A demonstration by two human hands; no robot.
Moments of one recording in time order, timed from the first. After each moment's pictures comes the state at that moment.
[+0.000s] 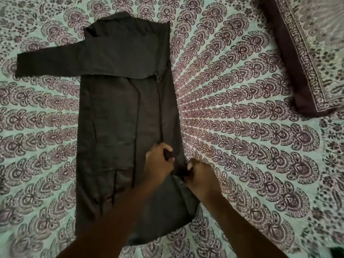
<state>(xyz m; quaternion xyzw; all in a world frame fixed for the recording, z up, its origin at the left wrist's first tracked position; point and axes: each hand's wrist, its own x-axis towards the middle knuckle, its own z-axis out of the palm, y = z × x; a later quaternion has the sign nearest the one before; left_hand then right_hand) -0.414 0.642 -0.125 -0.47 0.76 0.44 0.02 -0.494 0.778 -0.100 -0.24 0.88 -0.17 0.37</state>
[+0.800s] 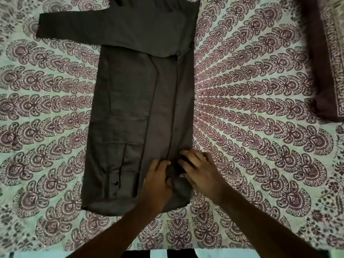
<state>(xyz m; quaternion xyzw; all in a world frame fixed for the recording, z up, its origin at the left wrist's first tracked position) -0.313 0.719 -0.119 -0.47 0.79 0.40 0.06 -0.481 0.812 -0.139 -0.67 0.73 -0.07 0.11</state>
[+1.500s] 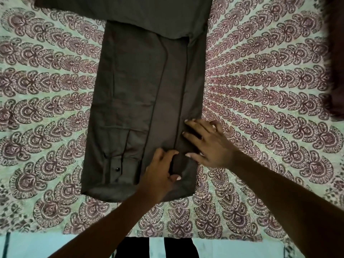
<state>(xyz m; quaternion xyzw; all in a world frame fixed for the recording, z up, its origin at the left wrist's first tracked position) -0.300 0.713 -0.129 -0.42 0.79 0.44 0.08 -0.540 0.772 -0.142 -0.74 0.66 0.02 0.13</state>
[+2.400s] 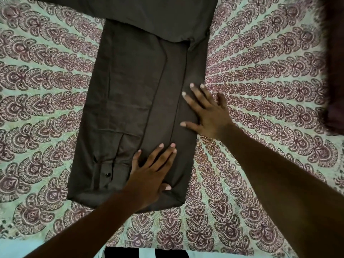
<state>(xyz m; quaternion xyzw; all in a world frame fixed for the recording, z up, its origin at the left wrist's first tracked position) -0.292 0.694 -0.137 -0.25 0.94 0.17 0.17 -0.596 0.692 -0.154 -0.66 0.75 0.05 0.12</state>
